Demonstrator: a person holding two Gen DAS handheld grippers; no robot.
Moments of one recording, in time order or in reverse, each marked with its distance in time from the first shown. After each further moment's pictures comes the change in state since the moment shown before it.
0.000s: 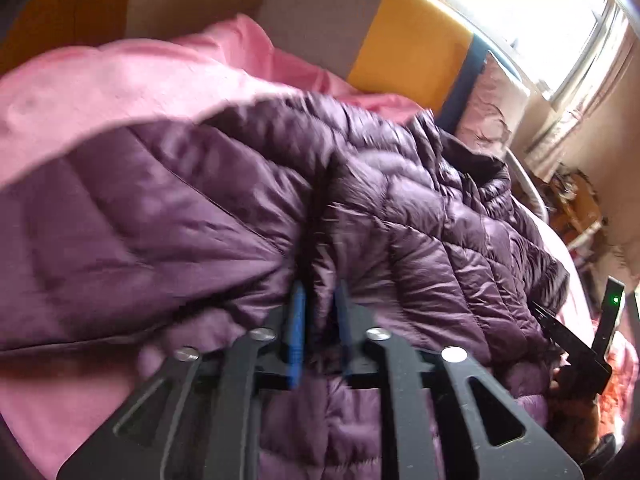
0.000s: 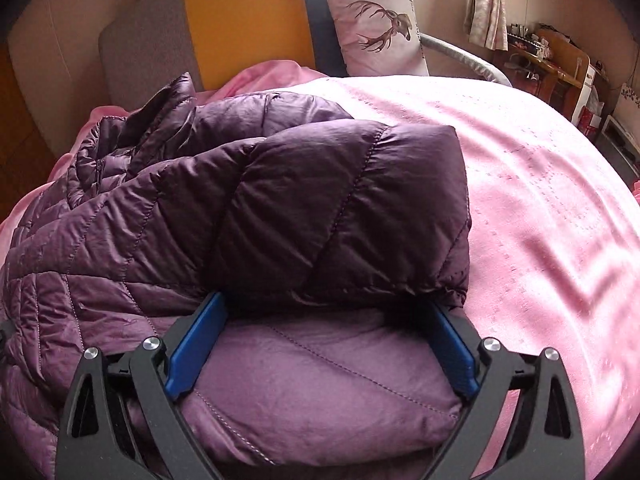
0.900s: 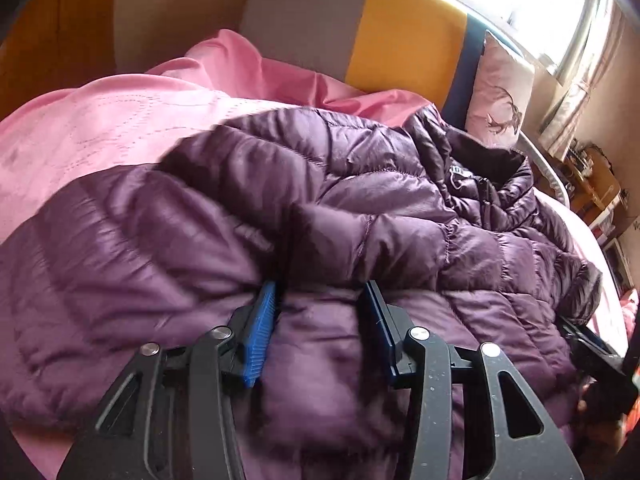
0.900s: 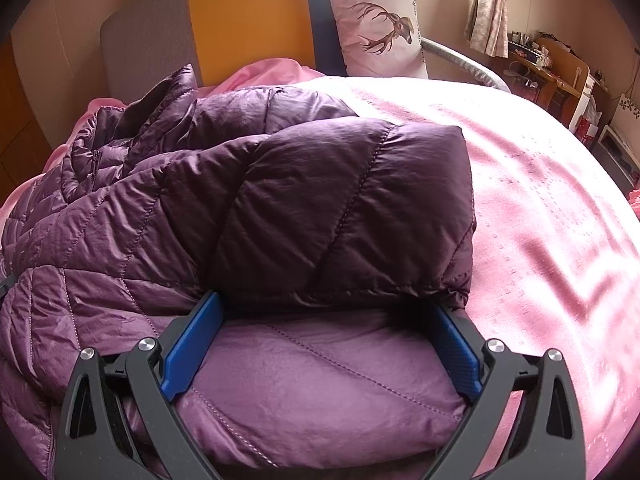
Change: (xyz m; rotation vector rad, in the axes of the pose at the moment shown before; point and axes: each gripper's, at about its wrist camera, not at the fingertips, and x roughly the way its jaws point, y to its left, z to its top) left arm 0.033 -0.022 0.018 0.073 0.015 0.059; right arm -0.002 0.006 -0.002 -0.025 -0.001 -0.027
